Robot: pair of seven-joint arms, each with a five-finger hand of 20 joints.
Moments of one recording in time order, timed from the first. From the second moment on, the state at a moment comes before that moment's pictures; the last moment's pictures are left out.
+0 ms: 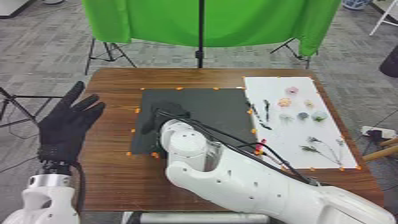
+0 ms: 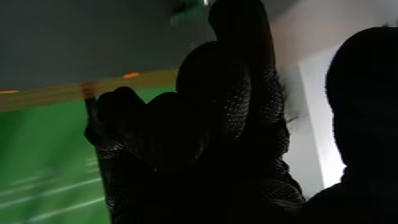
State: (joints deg) left arm 126.7 -62.1 -98.8 -125.9 39.3 9.5 17.1; right arm -53.1 -79.7 22.0 -93.6 -120.4 -9.7 52.7
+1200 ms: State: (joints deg) left arm 136.8 -58.9 -94.3 -126.5 32.7 12.7 28.6; right arm -97.5 -37.2 69.4 -122.1 -130.1 14.4 67.5
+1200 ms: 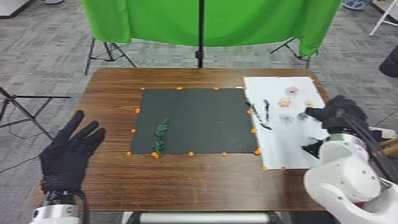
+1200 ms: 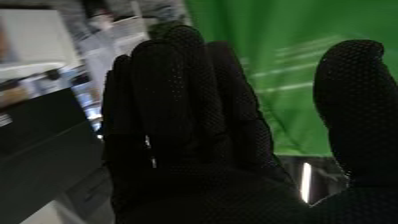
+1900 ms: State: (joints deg) left arm 136.3 -60.3 -95.0 -126.5 33.5 12.4 26.7; right arm -108.3 -31.6 70.0 -118.0 -126.9 5.2 68.4
